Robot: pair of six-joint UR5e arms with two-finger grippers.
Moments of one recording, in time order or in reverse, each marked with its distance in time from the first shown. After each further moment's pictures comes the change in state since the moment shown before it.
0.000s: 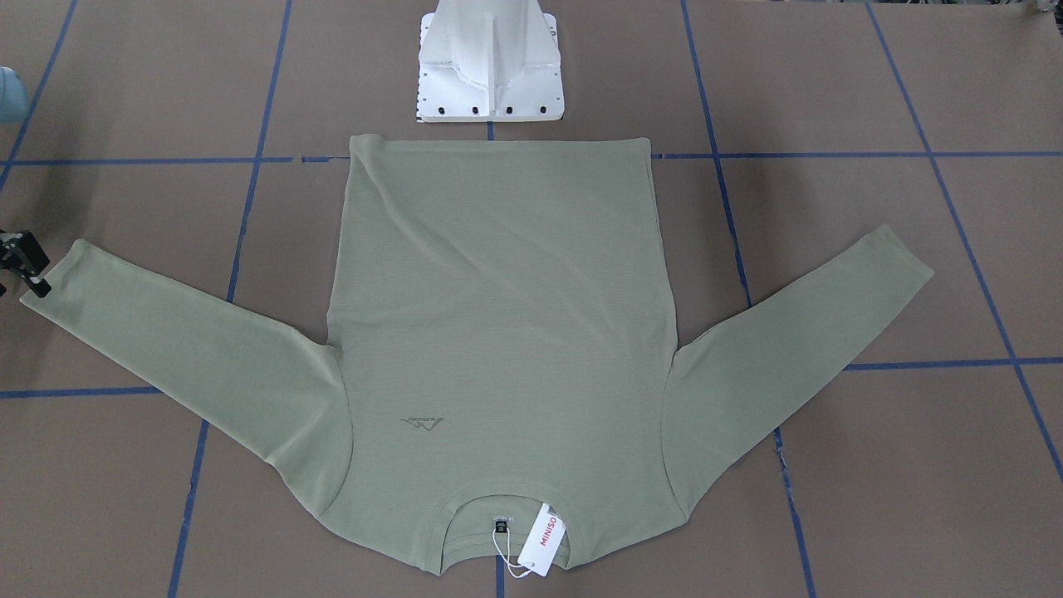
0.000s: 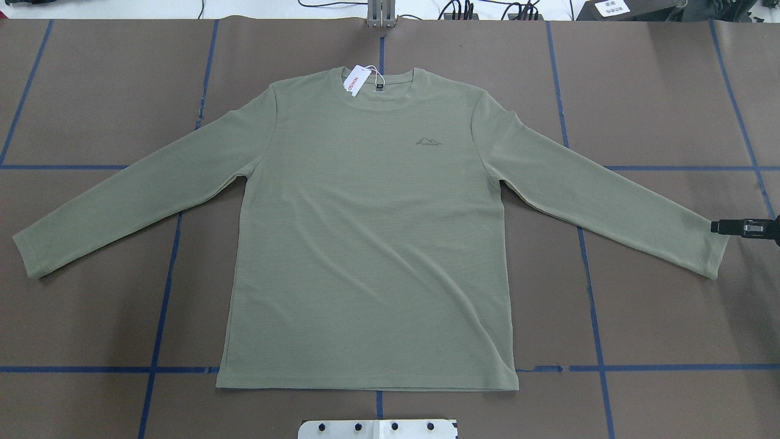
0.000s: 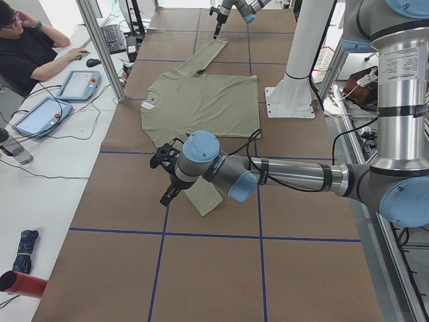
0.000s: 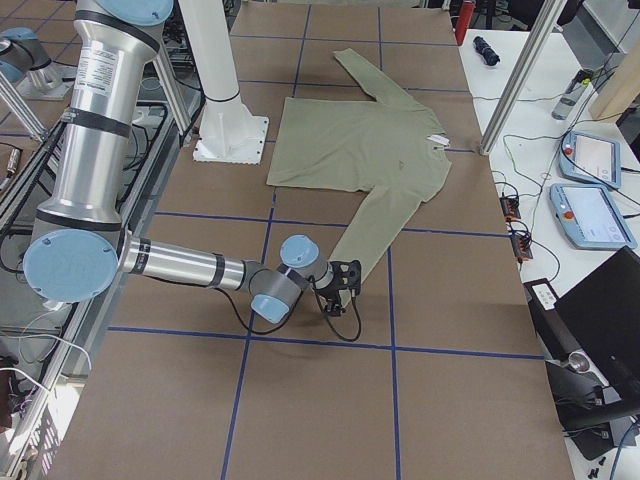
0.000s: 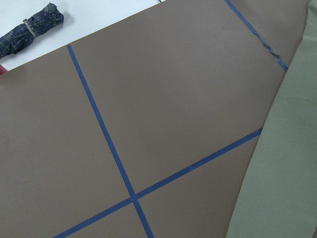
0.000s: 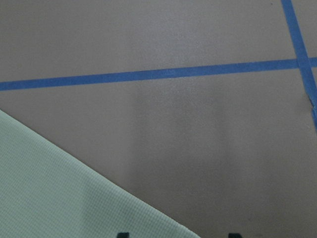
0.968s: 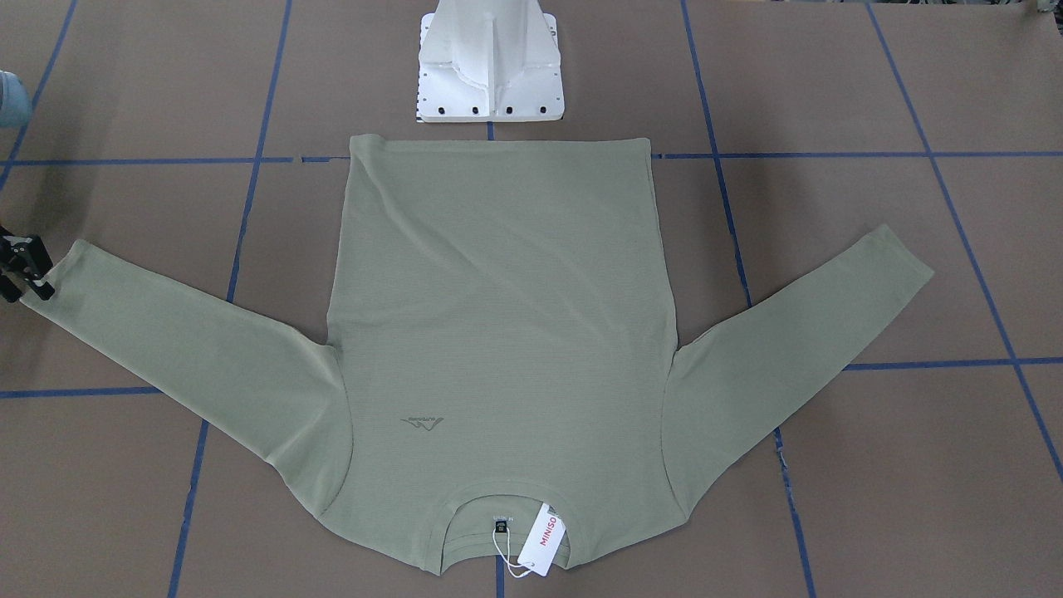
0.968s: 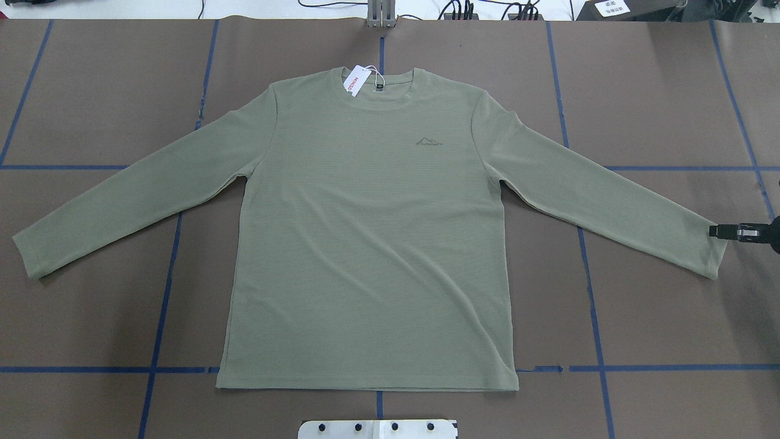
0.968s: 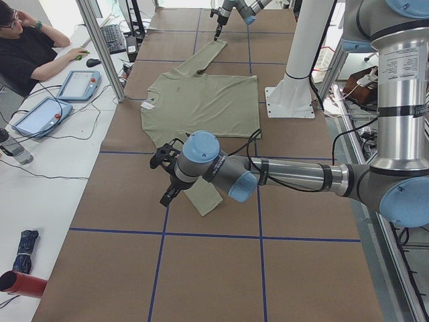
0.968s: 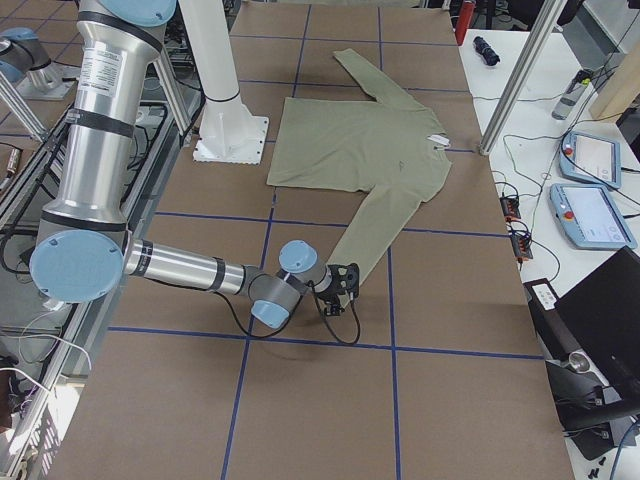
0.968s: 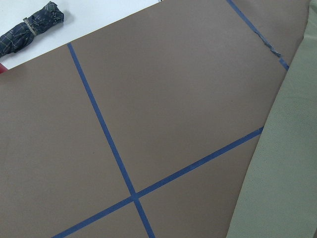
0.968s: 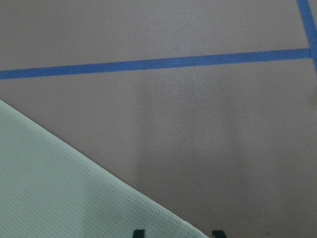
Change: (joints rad) left arm -0.001 0.000 0.001 0.000 -0.001 0.001; right arm -0.018 0.010 -0.034 0.046 -0.002 0.004
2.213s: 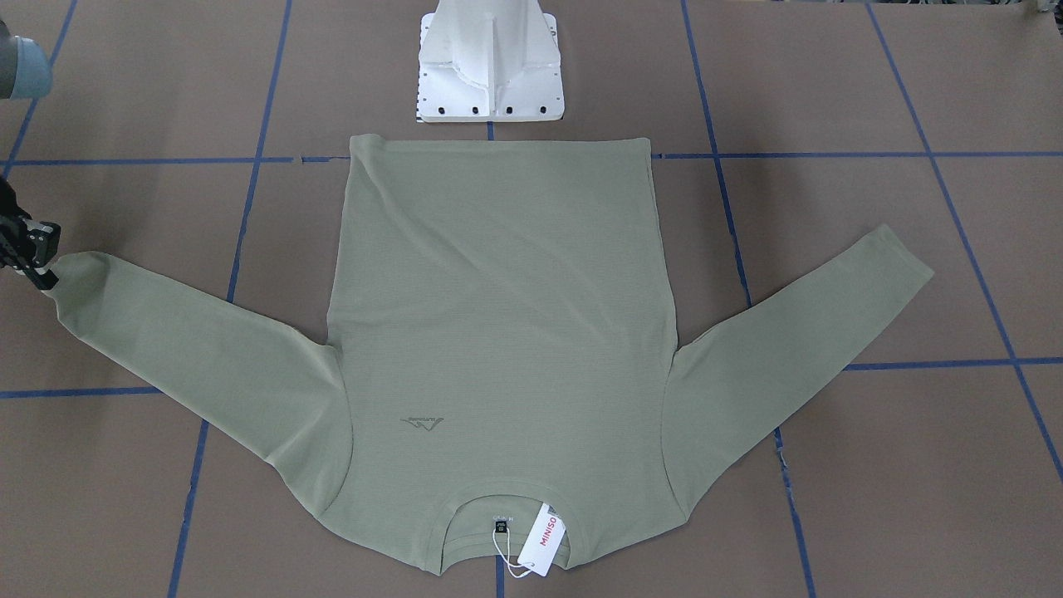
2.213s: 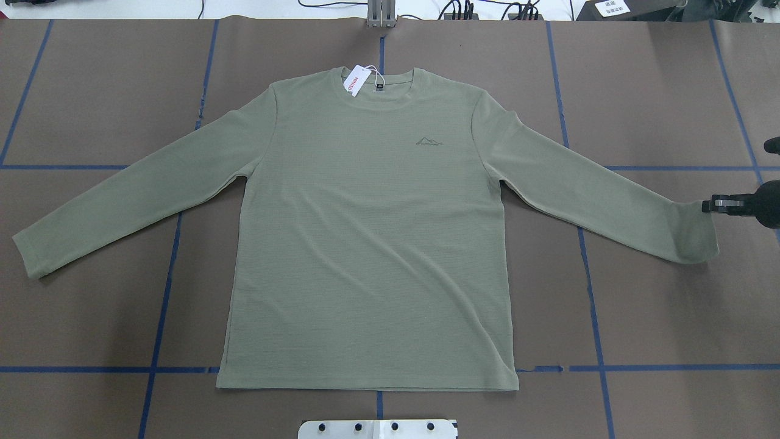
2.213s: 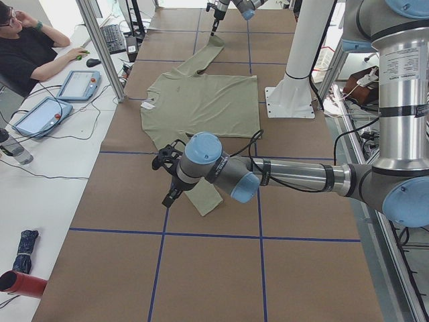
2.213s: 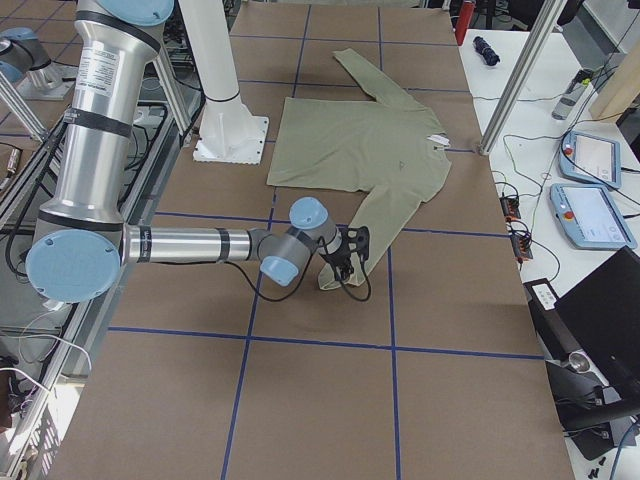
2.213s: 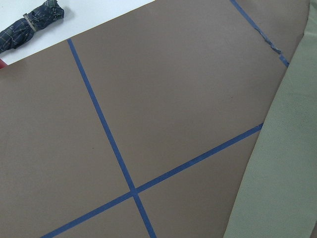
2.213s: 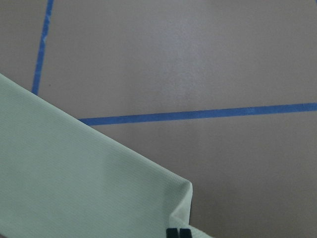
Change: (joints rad) left arm 0.000 0.014 -0.008 0.000 -0.001 0.000; right arm 0.020 -0.002 0.411 -0.461 0.007 -0.004
